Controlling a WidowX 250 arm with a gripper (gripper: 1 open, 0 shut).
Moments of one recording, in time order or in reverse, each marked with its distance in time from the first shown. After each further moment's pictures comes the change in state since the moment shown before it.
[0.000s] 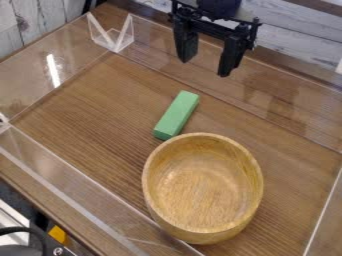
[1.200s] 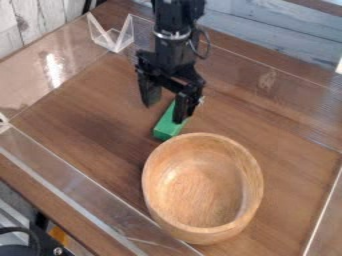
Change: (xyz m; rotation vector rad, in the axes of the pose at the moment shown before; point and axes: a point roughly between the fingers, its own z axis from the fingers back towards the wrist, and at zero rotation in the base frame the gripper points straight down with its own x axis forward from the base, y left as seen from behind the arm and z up) arm -0.018 0.046 -0.078 0.009 0.046 -0.104
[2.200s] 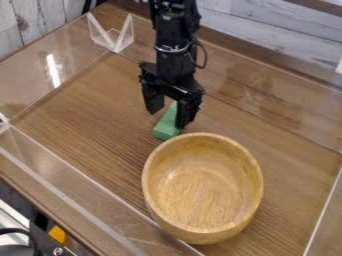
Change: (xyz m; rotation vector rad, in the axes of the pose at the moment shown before) arm 0.017 0.006 -0.021 -0.033 -0.032 0.036
